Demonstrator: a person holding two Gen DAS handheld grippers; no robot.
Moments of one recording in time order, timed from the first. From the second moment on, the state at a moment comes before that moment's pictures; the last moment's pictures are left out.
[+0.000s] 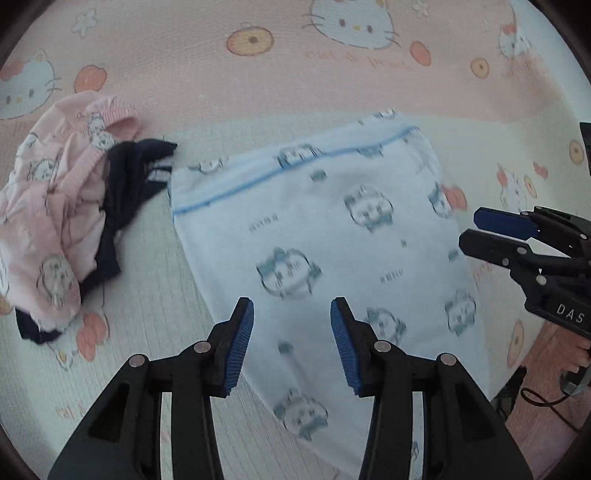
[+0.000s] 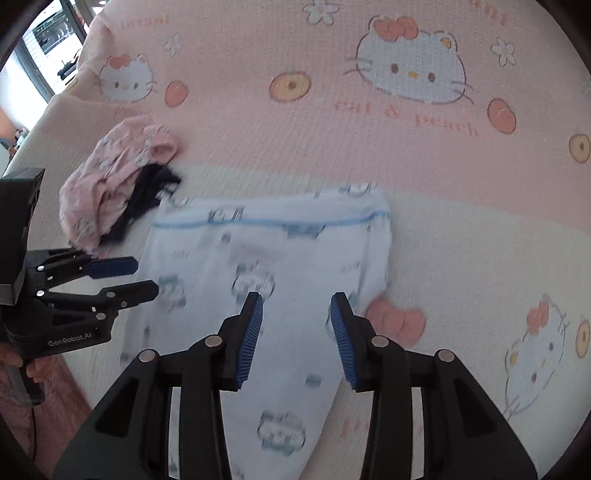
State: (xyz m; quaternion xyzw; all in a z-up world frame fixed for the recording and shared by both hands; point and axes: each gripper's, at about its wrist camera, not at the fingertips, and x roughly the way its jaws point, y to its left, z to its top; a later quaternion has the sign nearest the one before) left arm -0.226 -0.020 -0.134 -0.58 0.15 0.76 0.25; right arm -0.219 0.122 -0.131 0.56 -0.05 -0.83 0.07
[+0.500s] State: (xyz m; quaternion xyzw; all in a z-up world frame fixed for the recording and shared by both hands) left arm -0.138 -0.056 -0.137 -0.60 0.18 0.75 0.19; right arm -0.079 0.136 -0.154 0.59 -0.04 -0.80 0.00
